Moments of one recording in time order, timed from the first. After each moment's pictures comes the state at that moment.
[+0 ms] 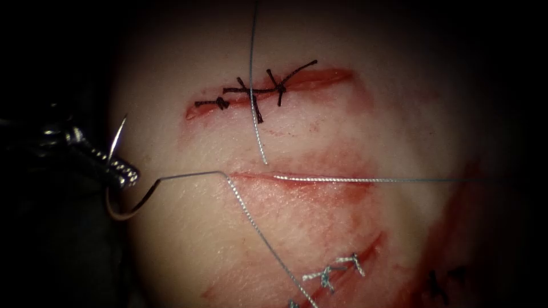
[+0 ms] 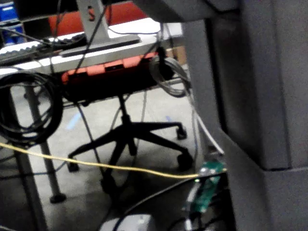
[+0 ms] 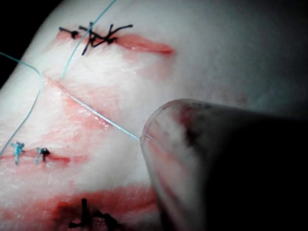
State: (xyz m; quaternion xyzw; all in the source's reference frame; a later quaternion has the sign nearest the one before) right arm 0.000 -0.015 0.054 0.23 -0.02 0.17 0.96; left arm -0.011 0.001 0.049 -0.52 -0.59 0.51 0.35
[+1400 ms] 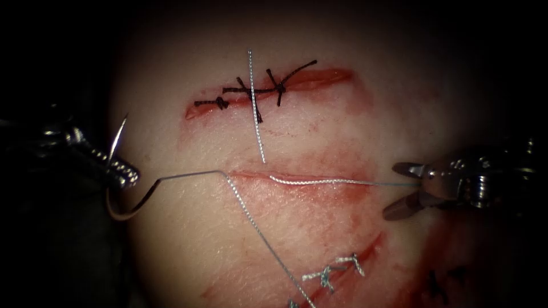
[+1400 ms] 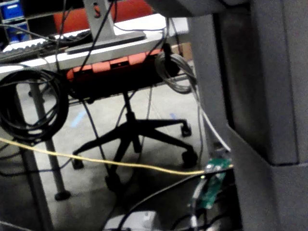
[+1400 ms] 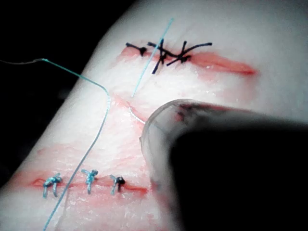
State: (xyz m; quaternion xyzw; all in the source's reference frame) right arm 0.019 -0.017 0.053 0.20 0.19 0.11 0.95; left arm -0.011 0.001 0.049 -0.52 -0.59 0.52 0.35
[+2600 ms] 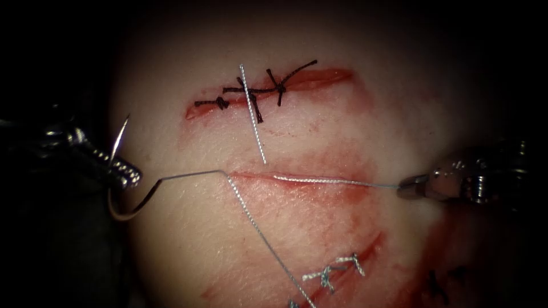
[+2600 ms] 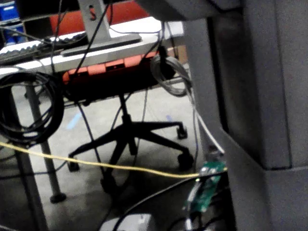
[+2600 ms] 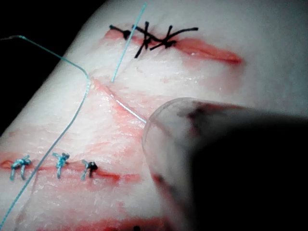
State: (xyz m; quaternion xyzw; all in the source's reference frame) right arm 0.015 -0.017 0.056 0.20 0.14 0.08 0.97; left arm -0.011 0.001 0.049 -0.52 -0.59 0.52 0.35
